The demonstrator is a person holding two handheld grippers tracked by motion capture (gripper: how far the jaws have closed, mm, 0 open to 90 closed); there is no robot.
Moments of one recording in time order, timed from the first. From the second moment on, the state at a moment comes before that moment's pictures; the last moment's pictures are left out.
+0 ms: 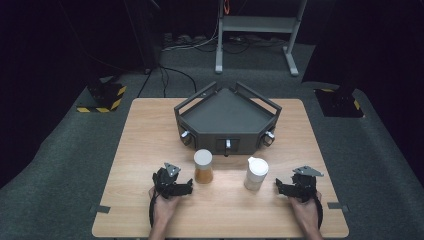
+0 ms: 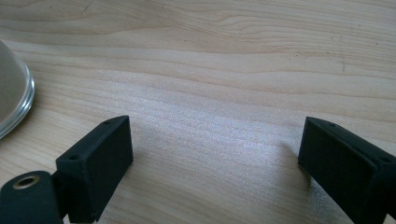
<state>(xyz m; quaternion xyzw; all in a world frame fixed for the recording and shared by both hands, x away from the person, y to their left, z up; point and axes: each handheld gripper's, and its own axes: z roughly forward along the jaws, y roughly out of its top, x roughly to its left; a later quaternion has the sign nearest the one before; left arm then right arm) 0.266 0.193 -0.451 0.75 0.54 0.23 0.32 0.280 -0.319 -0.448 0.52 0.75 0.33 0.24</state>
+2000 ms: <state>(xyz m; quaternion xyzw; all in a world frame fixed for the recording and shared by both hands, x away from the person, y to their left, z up) 0.263 0.173 -0.444 0.75 0.46 0.20 0.42 0.280 -0.319 -0.448 0.52 0.75 0.33 0.24</state>
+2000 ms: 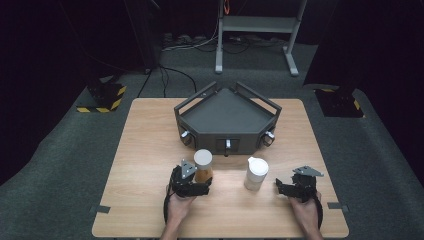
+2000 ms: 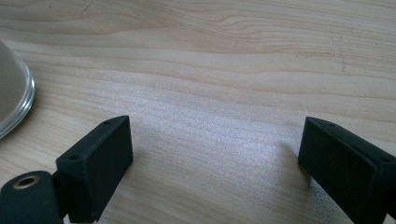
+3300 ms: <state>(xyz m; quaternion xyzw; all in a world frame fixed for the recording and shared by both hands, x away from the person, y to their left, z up) 0.268 0.157 -0.444 0.74 0.46 0.24 0.43 0.280 -0.319 -0.448 0.52 0.75 0.33 0.24</state>
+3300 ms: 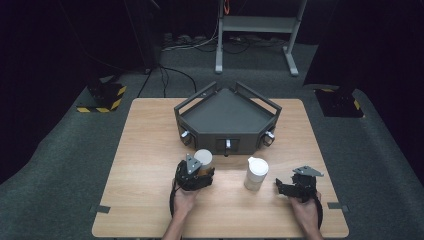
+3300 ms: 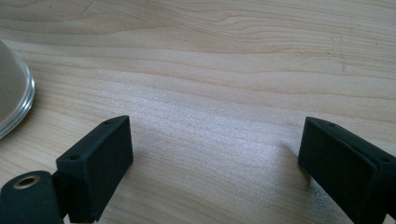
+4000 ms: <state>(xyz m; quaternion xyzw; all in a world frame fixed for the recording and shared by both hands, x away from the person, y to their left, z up) 0.267 0.154 -0.441 0.74 0.45 0.24 0.43 0.280 -0.319 -0.448 0.52 0.75 0.33 0.24</state>
